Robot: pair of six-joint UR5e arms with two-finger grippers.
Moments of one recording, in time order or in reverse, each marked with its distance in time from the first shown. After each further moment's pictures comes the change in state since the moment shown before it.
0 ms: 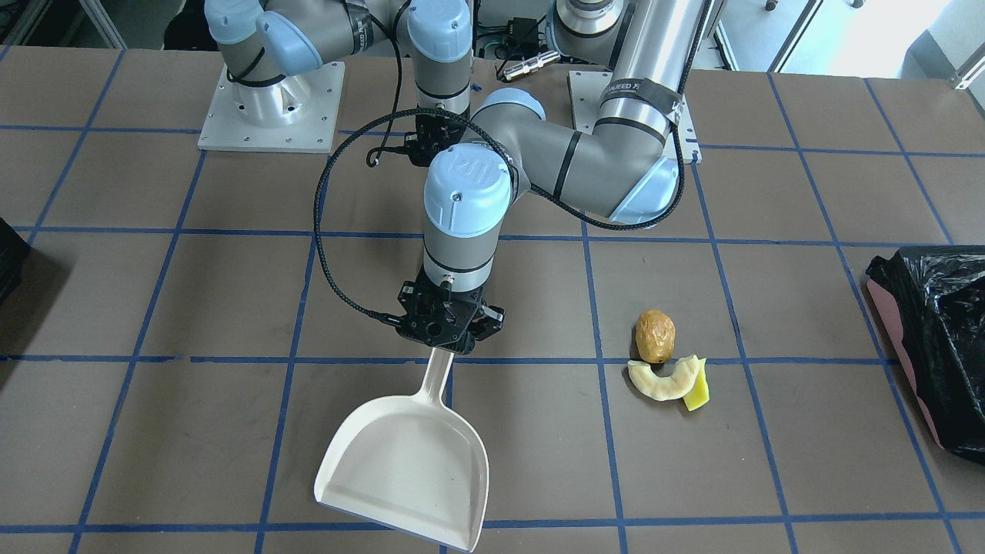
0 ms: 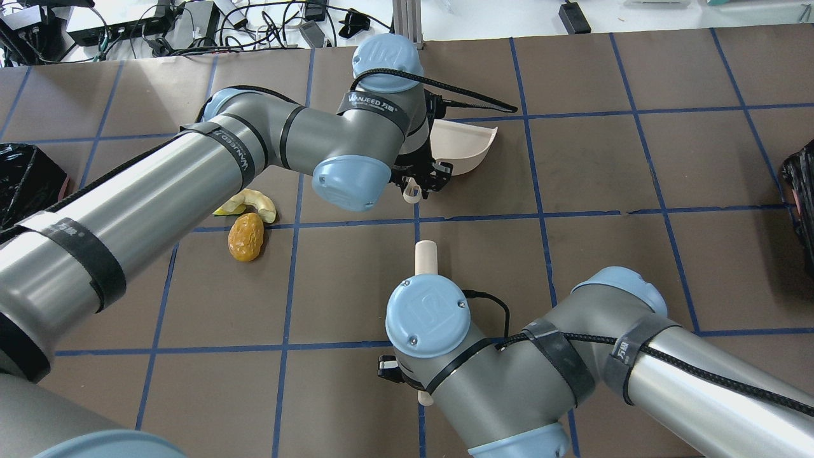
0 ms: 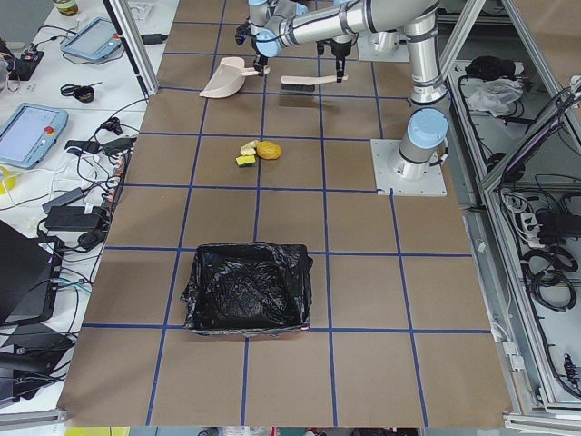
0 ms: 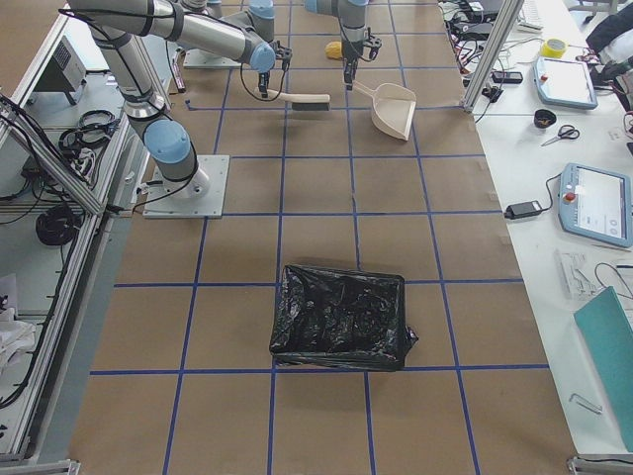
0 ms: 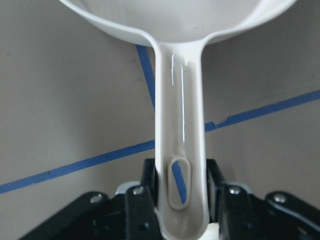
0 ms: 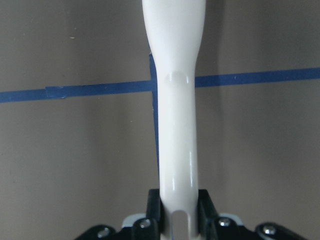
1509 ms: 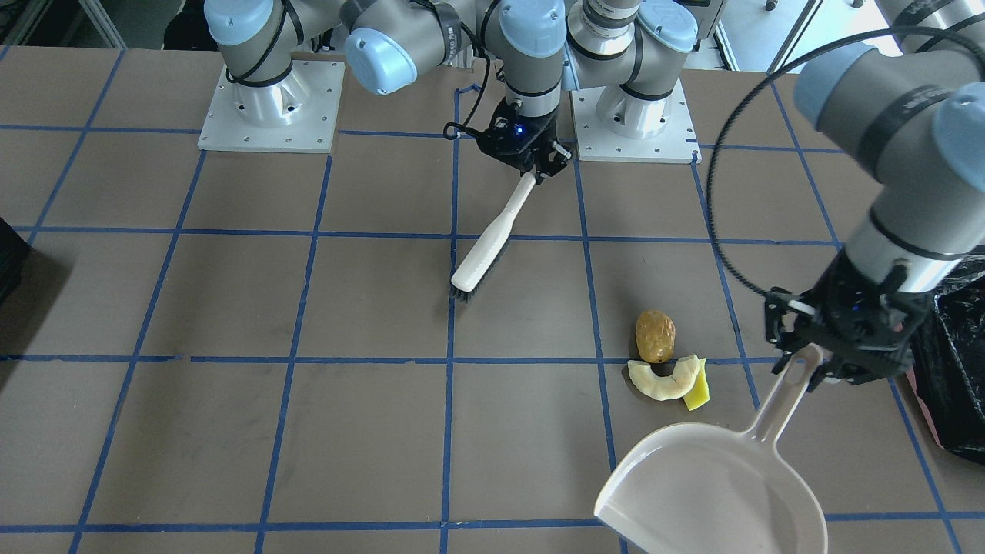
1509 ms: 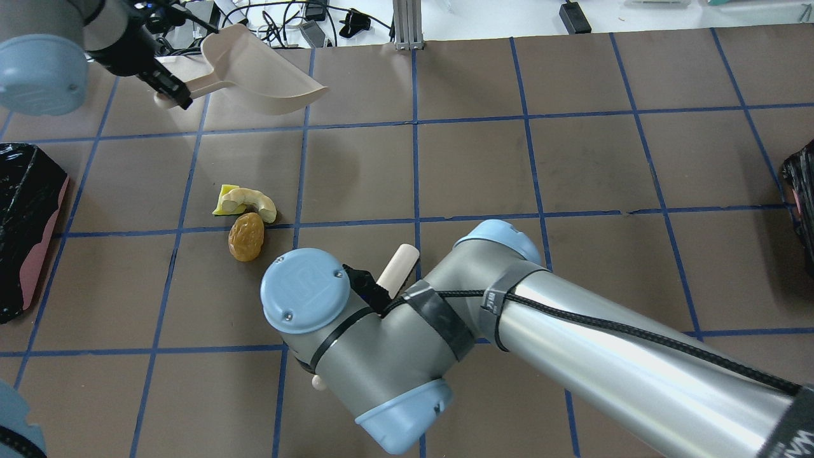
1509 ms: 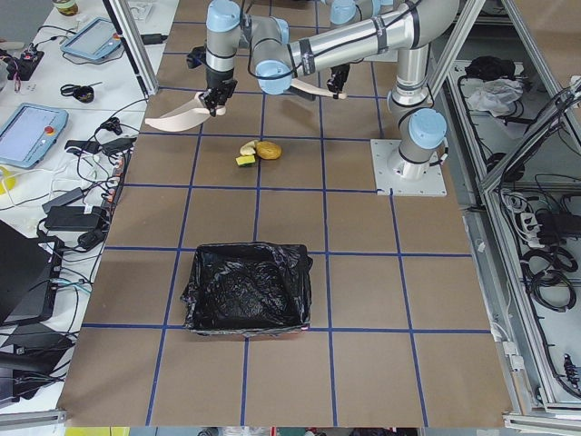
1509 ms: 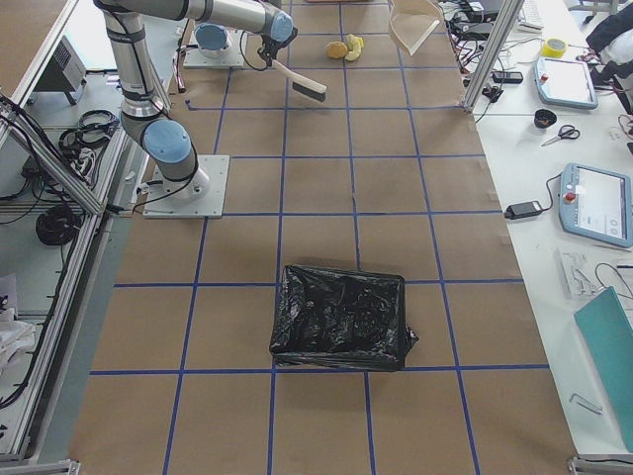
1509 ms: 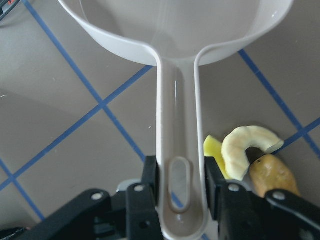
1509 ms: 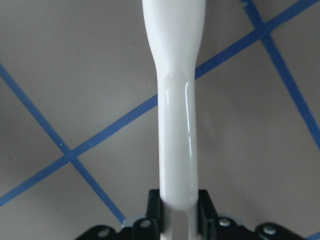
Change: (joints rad) left arm 0.647 0.203 0.030 -0.119 -0.022 1.027; right arm 0.176 0.252 -0.347 0.004 0.086 0.662
